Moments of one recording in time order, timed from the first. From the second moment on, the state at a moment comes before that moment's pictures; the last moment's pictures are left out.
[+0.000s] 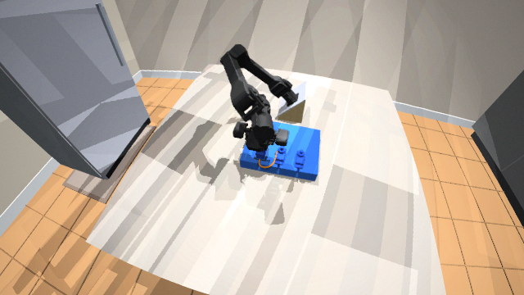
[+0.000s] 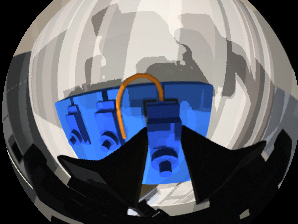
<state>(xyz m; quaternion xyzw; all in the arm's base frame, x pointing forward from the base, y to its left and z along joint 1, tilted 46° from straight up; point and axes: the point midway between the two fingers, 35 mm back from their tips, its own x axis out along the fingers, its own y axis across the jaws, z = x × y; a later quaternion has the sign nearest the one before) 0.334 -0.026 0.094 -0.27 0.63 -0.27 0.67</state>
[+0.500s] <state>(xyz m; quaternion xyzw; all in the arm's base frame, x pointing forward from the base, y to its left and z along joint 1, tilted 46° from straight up) 0.335 -0.036 0.085 -0.27 0.63 -0.27 0.67</state>
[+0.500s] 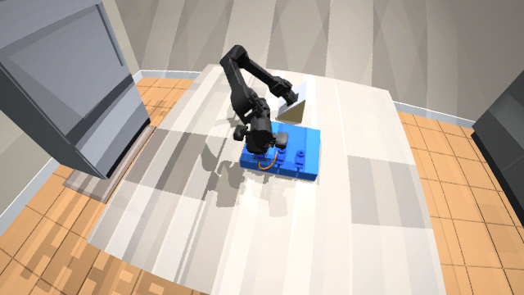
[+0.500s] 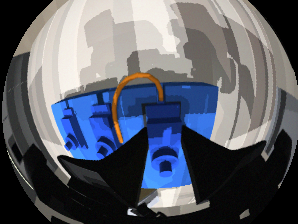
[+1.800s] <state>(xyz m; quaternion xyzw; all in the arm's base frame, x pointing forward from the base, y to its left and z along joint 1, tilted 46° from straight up) 0.331 -0.028 0.091 -0.28 0.63 -0.27 0.67</state>
